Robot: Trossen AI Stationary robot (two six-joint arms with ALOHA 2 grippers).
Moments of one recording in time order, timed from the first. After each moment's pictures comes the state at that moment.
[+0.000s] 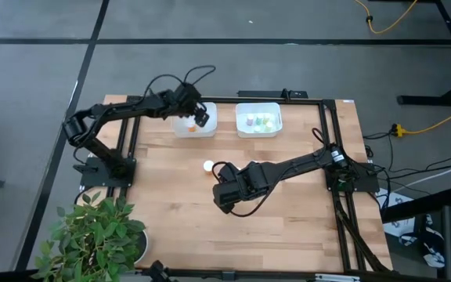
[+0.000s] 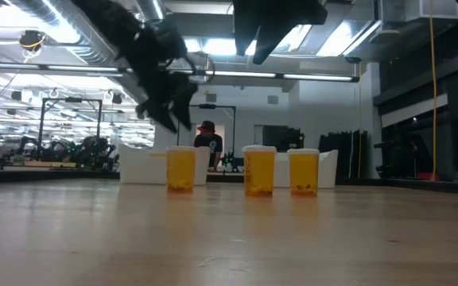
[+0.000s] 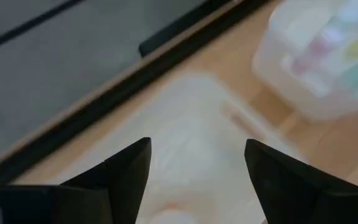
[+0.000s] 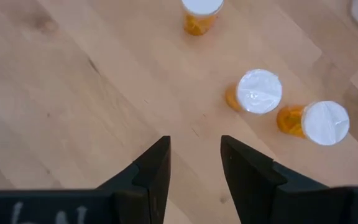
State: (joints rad) left arm 0.60 1.52 1.03 -0.34 -0.15 -0.25; right arm 0.31 2.12 2.10 -1.32 0.29 1.02
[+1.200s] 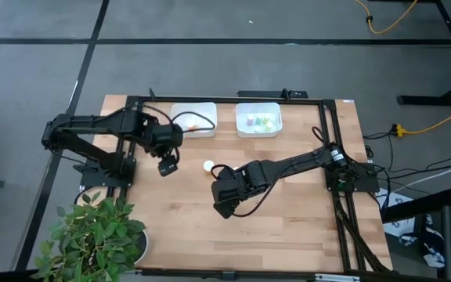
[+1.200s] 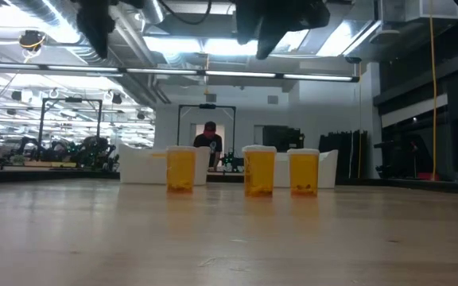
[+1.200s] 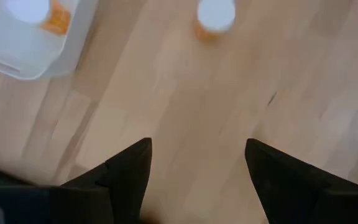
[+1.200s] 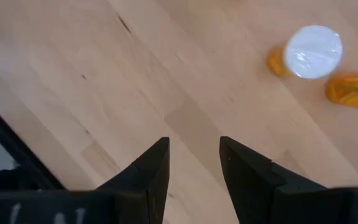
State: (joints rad) left arm 0.00 1.27 1.35 -1.38 -0.06 -0.48; right arm 0.29 2.12 2.10 -1.28 0.08 1.02
